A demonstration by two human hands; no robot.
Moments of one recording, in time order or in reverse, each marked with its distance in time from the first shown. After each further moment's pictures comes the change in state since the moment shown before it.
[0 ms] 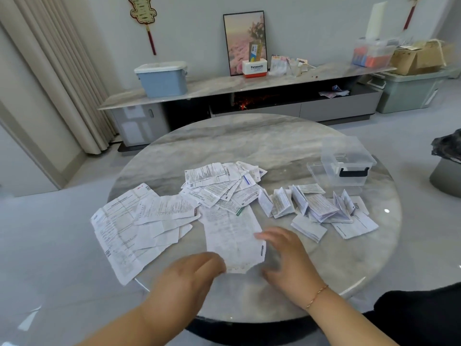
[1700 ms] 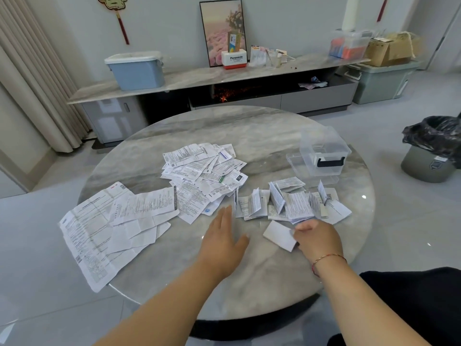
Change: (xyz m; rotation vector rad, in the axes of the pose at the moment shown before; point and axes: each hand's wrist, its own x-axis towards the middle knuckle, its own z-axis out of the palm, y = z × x) left_hand 0.082 0.022 0.094 -0.300 -0.341 -0.620; right_hand 0.008 0.044 -0.055 0.090 0.258 0.801
